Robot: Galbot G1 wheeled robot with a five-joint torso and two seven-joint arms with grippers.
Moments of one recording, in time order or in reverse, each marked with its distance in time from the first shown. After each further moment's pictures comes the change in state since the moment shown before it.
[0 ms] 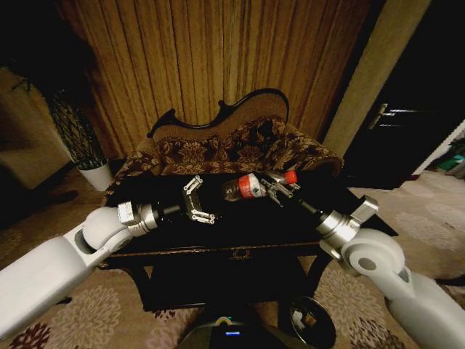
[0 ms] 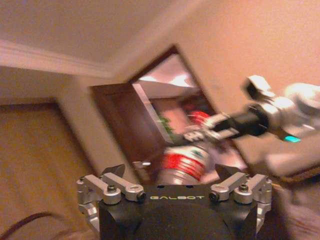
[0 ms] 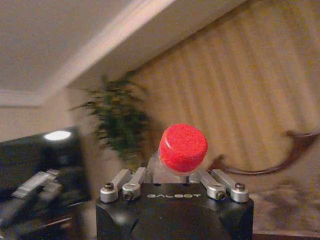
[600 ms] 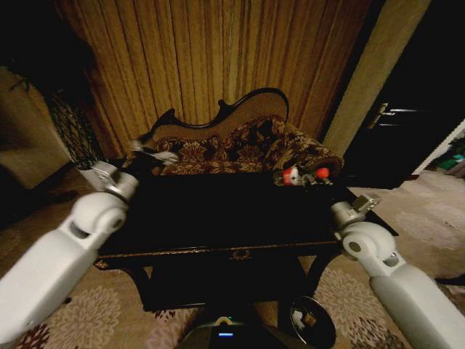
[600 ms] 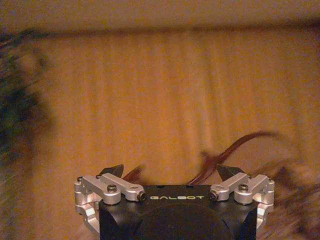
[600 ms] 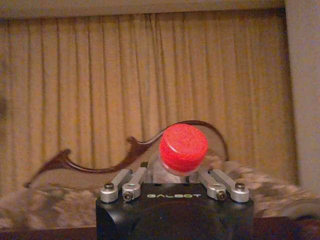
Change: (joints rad) left arm 0.222 -0.173 -0.556 0.053 -0.198 0.548 -0.722; right arm 0.009 0.048 0.102 -0.191 -0.336 -0.052 0.332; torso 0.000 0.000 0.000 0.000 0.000
